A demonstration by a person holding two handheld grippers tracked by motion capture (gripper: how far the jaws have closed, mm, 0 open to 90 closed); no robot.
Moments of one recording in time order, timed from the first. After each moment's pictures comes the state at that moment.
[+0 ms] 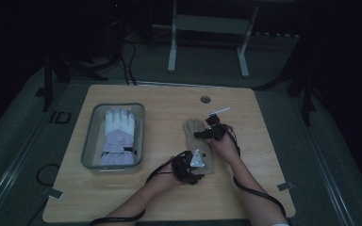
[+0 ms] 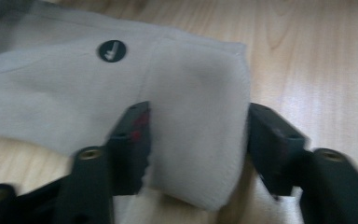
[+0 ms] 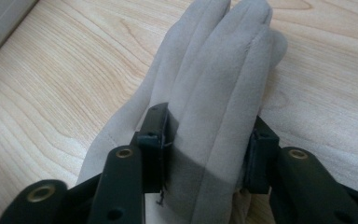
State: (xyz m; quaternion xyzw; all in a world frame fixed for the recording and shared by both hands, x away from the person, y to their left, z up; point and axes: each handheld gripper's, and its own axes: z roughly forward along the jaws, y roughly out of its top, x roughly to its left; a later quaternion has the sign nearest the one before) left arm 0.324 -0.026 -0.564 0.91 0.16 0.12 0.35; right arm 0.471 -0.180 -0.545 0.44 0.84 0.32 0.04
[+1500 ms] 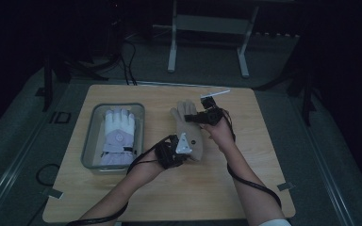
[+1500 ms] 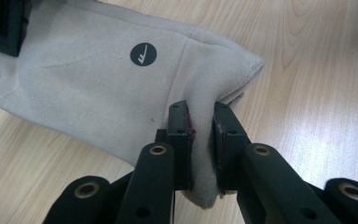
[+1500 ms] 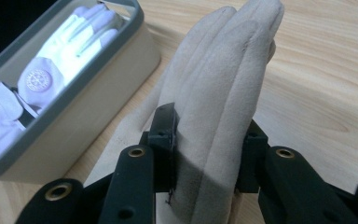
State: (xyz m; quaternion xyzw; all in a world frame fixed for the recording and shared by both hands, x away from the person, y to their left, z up) left arm 0.312 0.026 -0.474 0.91 0.17 0.18 0.33; right arm 0.465 -0.145 -0.459 0.39 0.82 0.41 0.03
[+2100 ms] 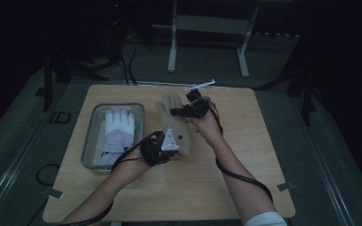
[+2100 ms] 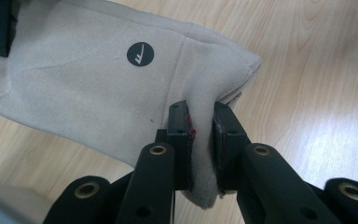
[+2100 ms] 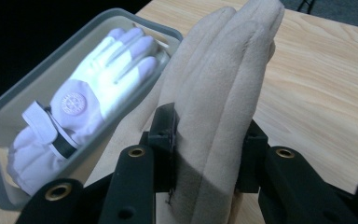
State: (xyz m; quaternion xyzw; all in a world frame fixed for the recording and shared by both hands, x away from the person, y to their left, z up) left arm 0.304 0.066 -0.454 0.91 0.18 0.20 0.32; right arm 0.464 -0.094 -0.432 0.35 0.83 0.42 0.03
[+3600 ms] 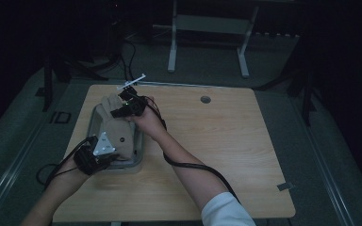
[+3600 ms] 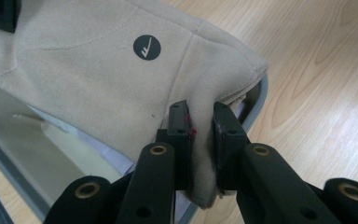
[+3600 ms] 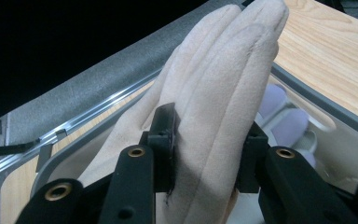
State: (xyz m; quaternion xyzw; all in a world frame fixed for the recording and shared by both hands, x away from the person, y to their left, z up) left arm 0.264 0.215 -0.456 0.89 0.30 0.23 0.27; right arm 0.454 0.092 -0.433 0.26 0.88 0.41 0.00
